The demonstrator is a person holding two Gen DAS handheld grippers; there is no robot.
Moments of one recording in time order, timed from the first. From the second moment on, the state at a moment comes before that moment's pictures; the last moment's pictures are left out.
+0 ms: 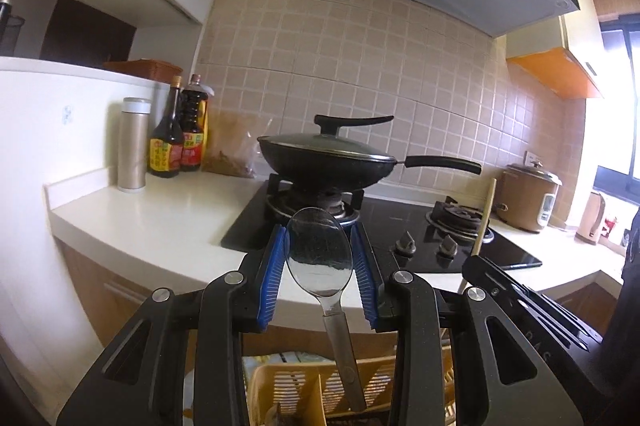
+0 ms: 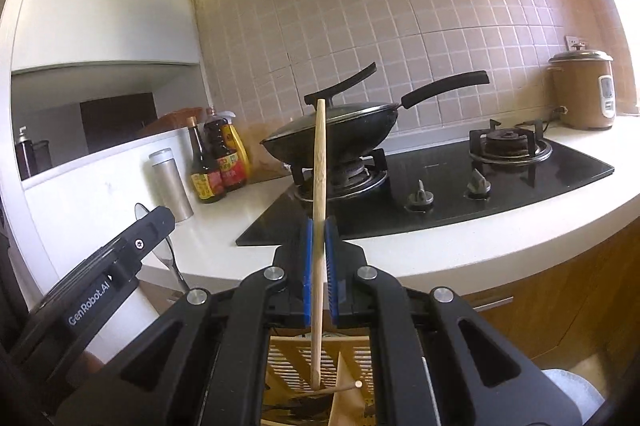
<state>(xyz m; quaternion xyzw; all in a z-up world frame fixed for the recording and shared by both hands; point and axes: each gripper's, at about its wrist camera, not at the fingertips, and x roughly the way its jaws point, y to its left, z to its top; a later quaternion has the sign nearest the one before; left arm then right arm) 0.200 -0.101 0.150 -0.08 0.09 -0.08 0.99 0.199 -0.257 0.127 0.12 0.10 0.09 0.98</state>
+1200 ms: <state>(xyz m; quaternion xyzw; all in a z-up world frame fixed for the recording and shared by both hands) 0.006 -0.056 0.054 -0.02 0.07 -0.01 1.00 -0.033 -0.264 0.036 0.07 0.07 -0.07 0.99</state>
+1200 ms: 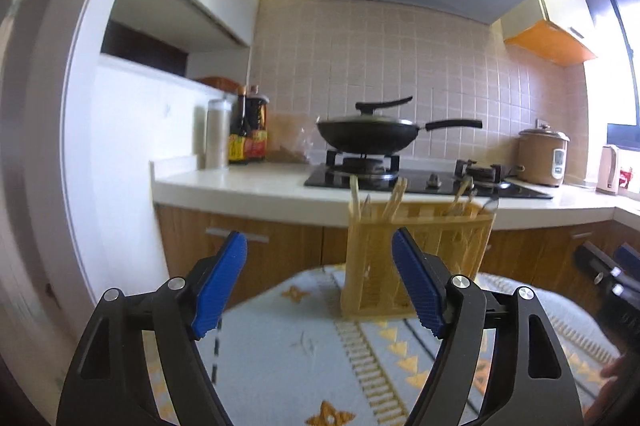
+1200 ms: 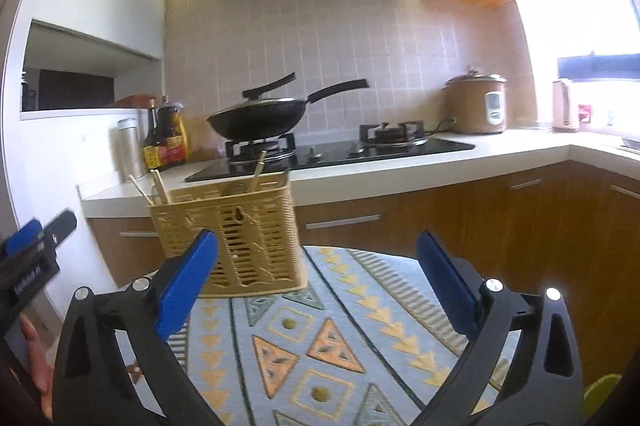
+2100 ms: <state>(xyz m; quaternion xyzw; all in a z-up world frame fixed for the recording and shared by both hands) 0.012 -0.070 0.023 0.04 0.10 -0.01 0.99 -0.019 -0.267 0.018 0.02 0.11 -0.08 0.99</state>
